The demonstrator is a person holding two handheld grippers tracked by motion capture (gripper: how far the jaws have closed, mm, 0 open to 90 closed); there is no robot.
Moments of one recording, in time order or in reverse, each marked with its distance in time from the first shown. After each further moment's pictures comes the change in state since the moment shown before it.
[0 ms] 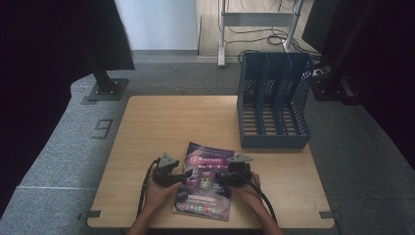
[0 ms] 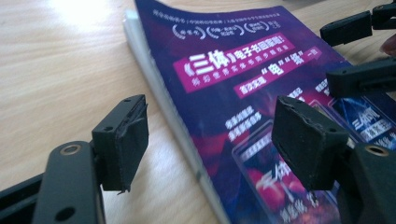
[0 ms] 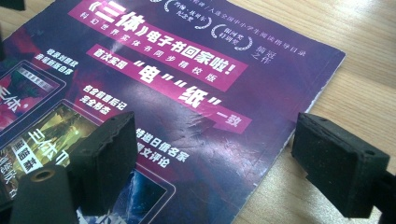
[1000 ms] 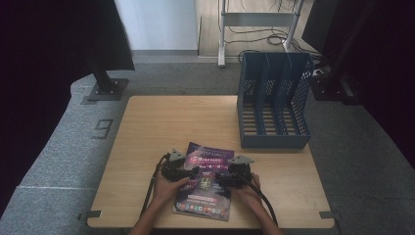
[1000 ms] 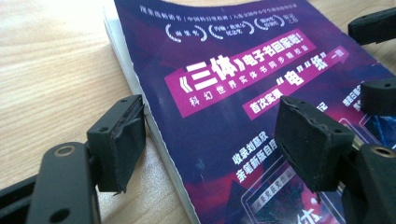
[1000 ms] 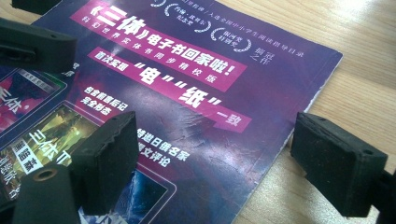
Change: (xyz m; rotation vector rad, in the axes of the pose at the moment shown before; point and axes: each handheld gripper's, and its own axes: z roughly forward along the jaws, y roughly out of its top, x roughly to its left) left arm -0.001 0.009 0.031 0.063 0.014 -0.002; right arm 0.001 -0.004 -0.001 -0.030 -0.006 0.002
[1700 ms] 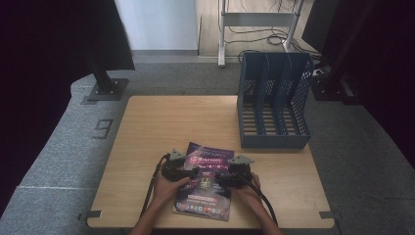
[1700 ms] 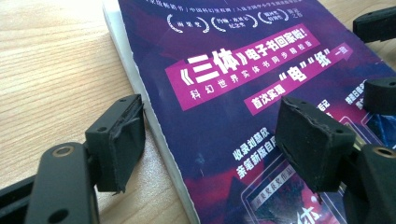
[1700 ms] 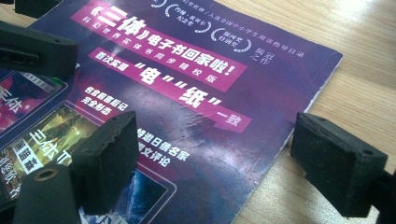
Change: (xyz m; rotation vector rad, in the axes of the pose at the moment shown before) left arm 0.000 0.000 0.001 0.020 -0.002 -0.026; right arm 0.000 0.000 0.000 -0.002 0.002 -0.001
